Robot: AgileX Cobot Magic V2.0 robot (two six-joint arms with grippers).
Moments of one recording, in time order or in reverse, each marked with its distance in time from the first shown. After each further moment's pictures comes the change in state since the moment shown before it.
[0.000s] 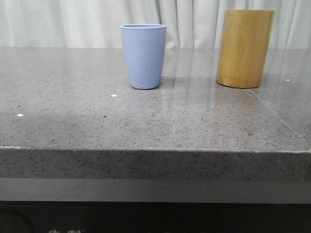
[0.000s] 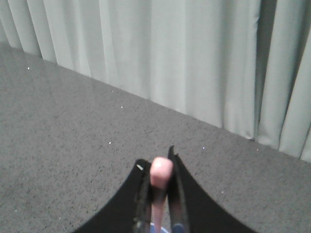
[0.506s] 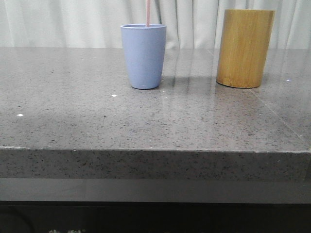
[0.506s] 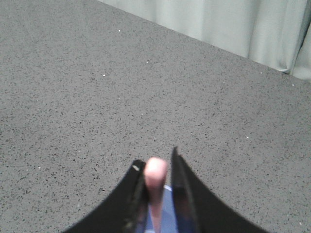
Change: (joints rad) left arm 0.000 0.000 0.000 0.000 0.000 0.000; right arm 0.009 0.217 0.000 0.000 -0.002 0.000
